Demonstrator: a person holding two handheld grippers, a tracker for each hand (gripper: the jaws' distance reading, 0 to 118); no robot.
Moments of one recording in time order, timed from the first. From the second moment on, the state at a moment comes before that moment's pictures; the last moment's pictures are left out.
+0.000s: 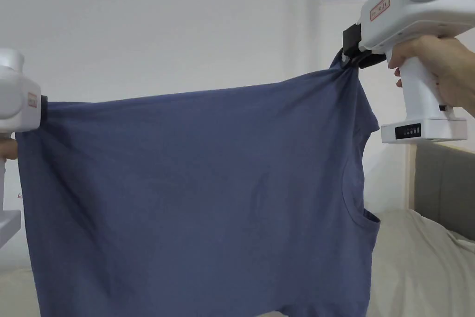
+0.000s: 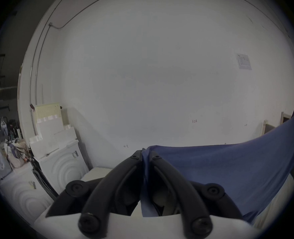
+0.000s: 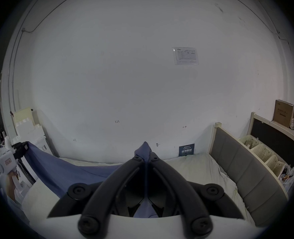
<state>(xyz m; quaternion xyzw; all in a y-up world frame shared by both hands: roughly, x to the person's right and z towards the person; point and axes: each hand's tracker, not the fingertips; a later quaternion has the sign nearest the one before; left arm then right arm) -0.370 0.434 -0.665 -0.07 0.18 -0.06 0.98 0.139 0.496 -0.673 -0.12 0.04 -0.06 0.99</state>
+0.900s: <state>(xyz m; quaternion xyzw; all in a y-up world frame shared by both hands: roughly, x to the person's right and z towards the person) -0.361 0.014 -0.492 -0.35 0.13 0.03 0.93 0.159 0.050 -0.553 -0.43 0.09 -0.07 0.89</state>
